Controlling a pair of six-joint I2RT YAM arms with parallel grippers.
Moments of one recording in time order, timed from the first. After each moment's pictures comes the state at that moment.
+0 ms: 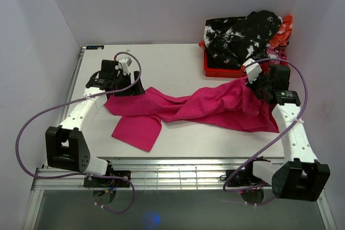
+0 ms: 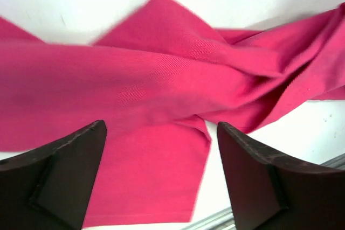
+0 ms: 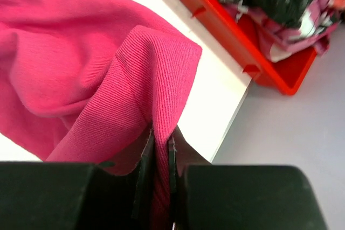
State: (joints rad) left arm -0.18 1.42 1.09 -0.54 0.27 -0.26; right arm -0.02 1.10 1.03 -0.58 -0.20 -0.76
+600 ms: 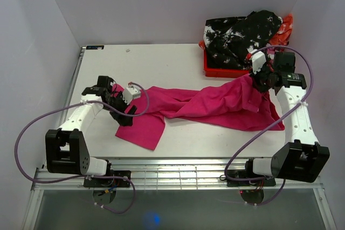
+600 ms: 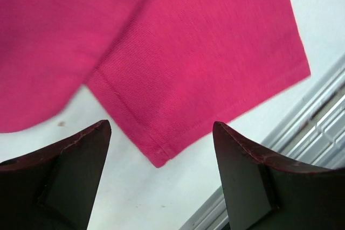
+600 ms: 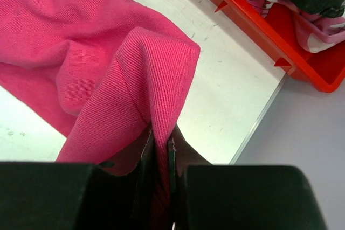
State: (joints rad) left arm -0.07 1.38 1.01 -0.87 0.49 0.72; right arm -0.10 1.29 1.27 -0.80 -0.30 -0.69
